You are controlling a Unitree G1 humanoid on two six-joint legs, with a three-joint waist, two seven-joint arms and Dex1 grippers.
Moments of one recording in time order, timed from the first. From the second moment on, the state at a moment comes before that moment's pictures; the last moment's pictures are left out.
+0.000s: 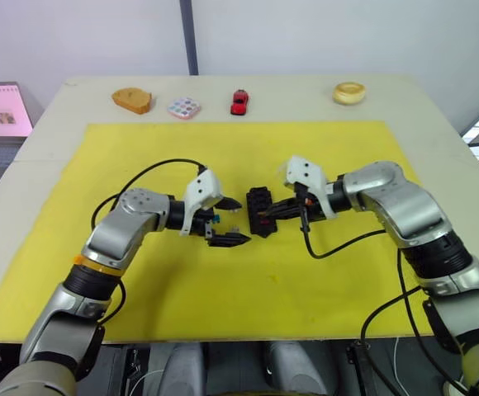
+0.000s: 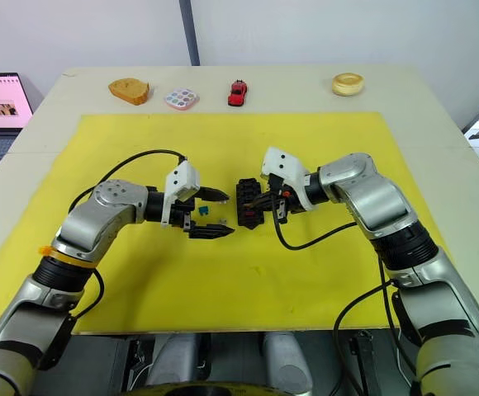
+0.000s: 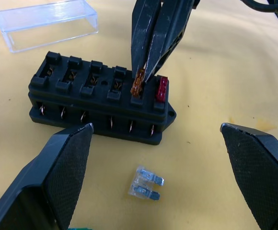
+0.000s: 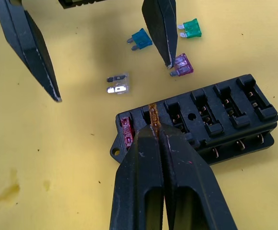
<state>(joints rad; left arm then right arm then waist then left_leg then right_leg) -0.60 0.53 -0.26 -0.02 -0.34 0.54 -1.11 -0.78 -0.68 0.34 -0.04 0.23 0.74 1.17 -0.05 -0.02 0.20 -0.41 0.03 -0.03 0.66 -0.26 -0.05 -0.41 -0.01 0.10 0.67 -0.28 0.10</state>
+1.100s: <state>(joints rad) -0.60 0.53 -0.26 -0.02 -0.34 0.54 -1.11 -0.80 -0.67 0.34 0.02 0.17 0.64 1.22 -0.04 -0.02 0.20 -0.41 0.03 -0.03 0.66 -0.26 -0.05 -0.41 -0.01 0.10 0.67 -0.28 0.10</state>
